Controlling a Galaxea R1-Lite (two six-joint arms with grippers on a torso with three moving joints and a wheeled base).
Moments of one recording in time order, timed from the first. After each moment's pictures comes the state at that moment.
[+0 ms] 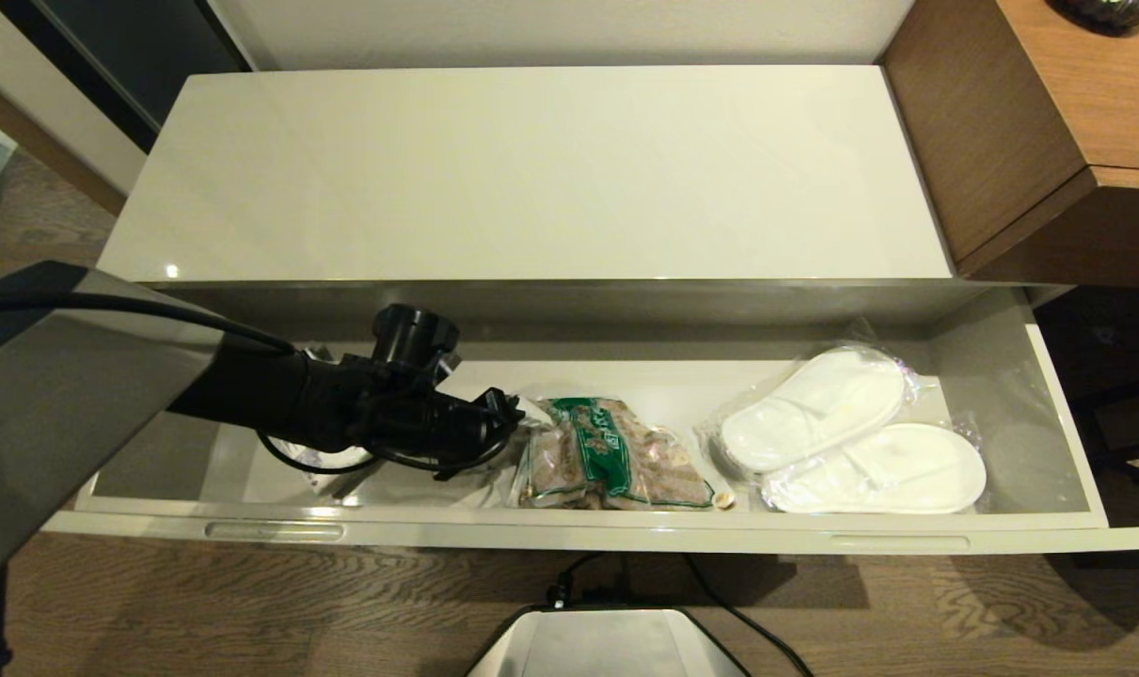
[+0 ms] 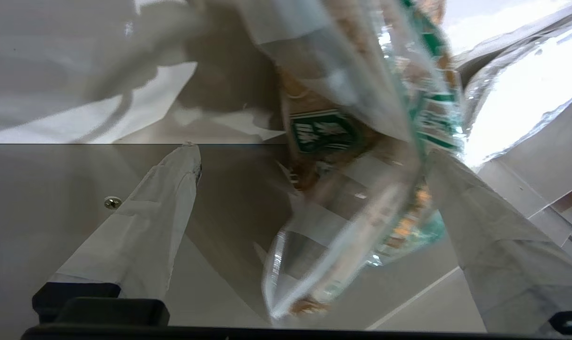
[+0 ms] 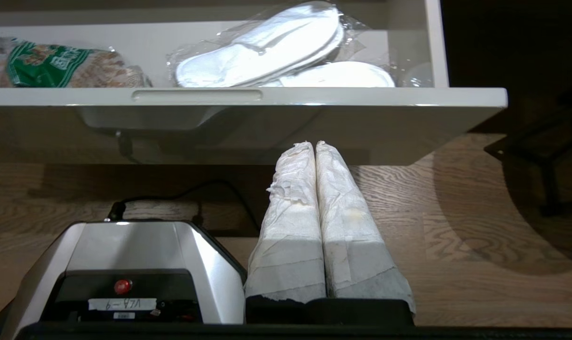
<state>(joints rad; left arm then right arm) -0.38 2.09 -1.27 -0.08 -0.36 -0.71 0.00 0.00 0.00 0.00 -0.01 0.01</state>
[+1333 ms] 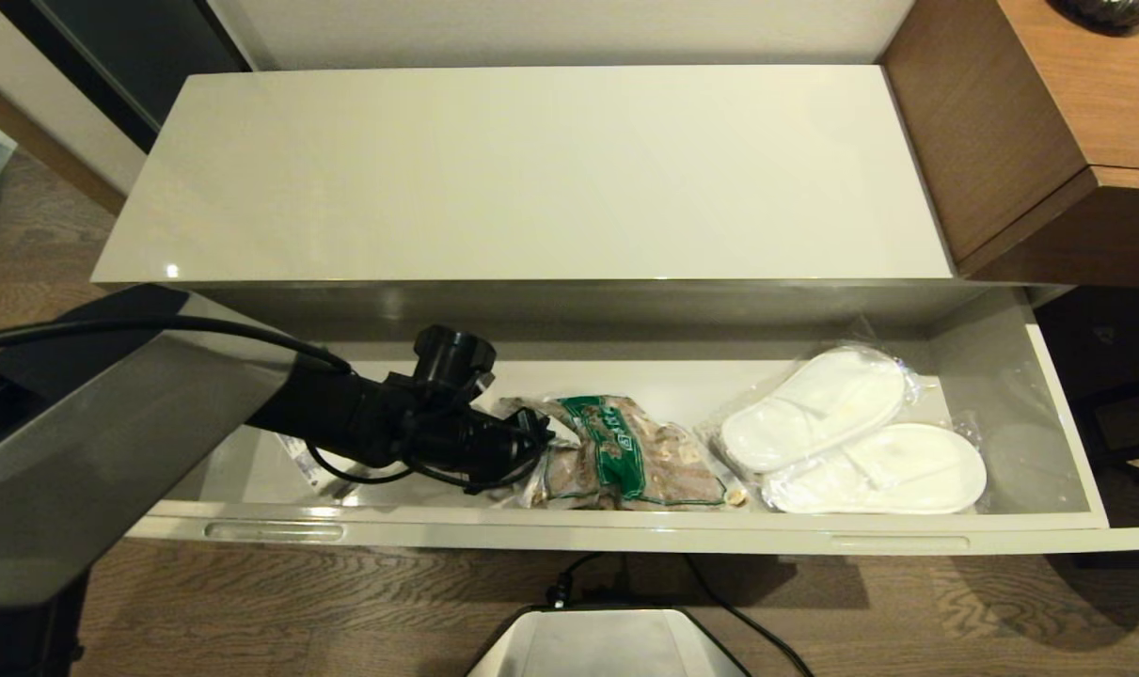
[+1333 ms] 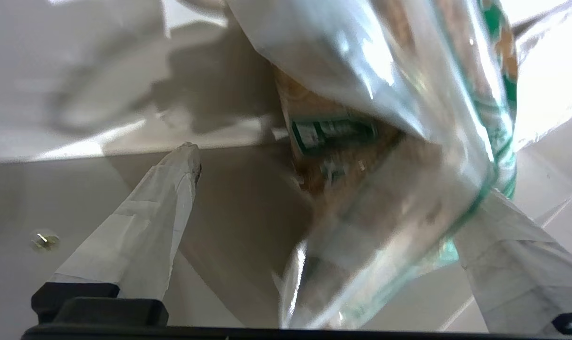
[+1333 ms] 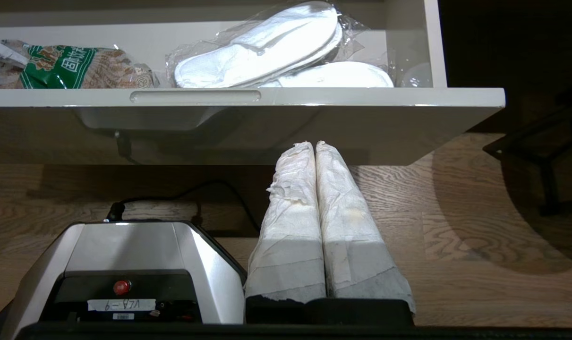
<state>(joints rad) -0.45 2.17 -1.31 -0.10 -0.36 -0.70 0.00 0.00 0.00 0.00 -0.01 0.01</state>
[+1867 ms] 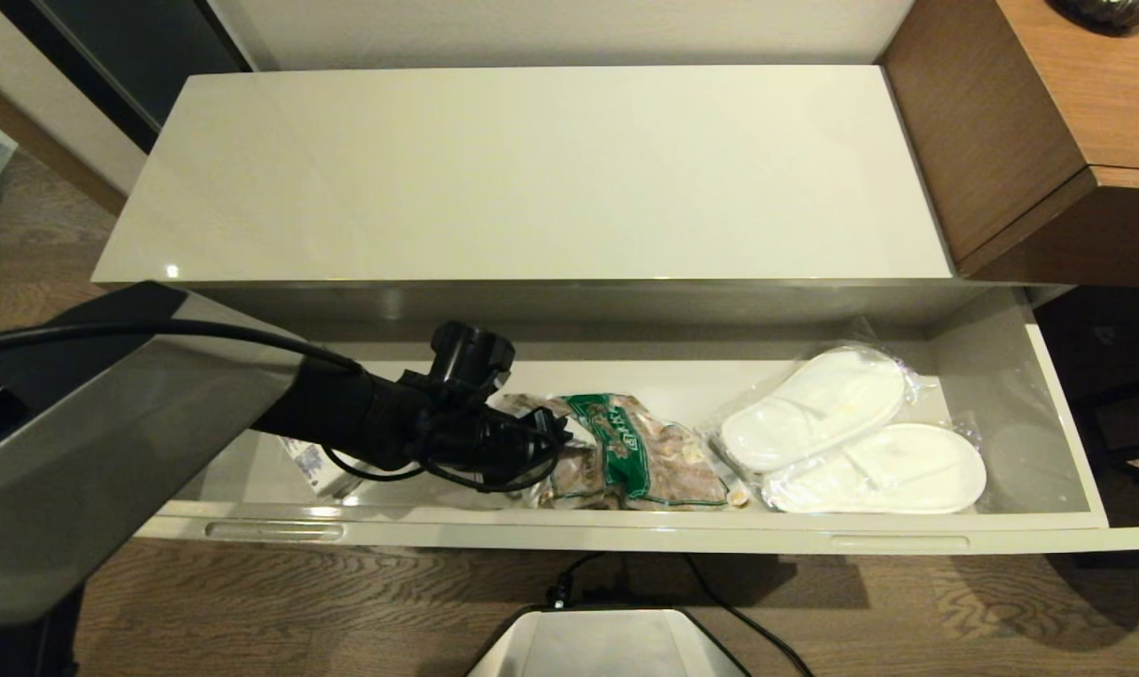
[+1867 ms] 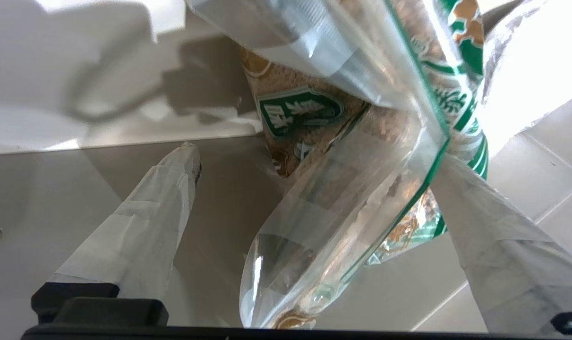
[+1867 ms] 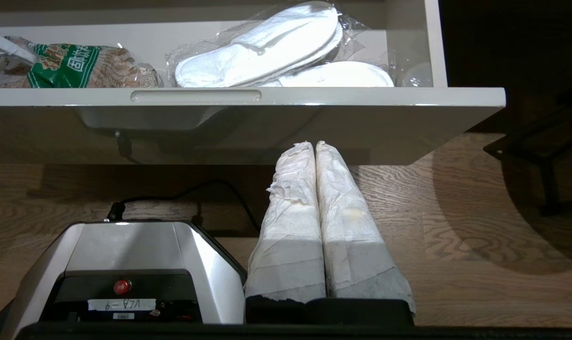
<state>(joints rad) -0.49 2.16 -1.32 -0.10 -0.31 -0.70 0.00 0.00 0.00 0.00 -0.01 0.01</state>
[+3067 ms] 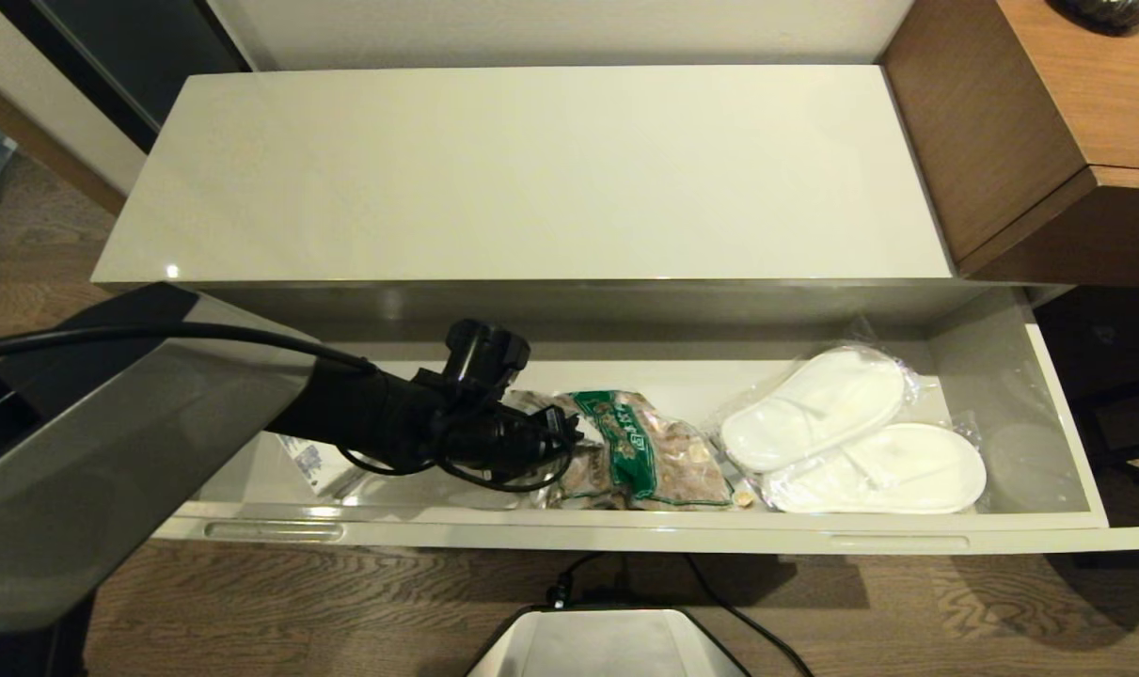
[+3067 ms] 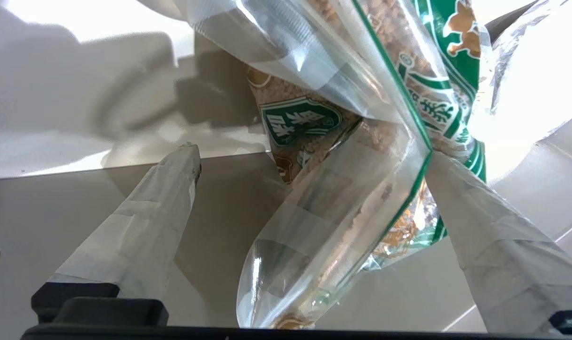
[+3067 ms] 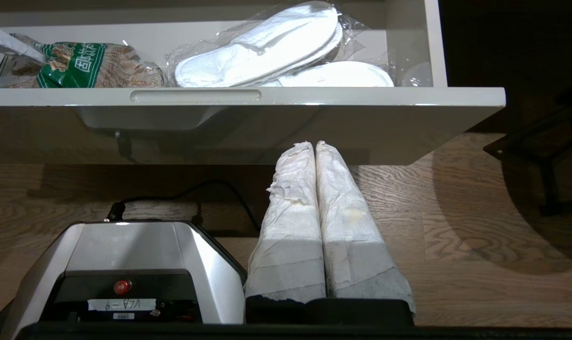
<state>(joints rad) -0.52 2.17 -1.35 -0.10 -0.23 -0.66 0.00 0.00 0.00 0.00 -0.01 0.01</state>
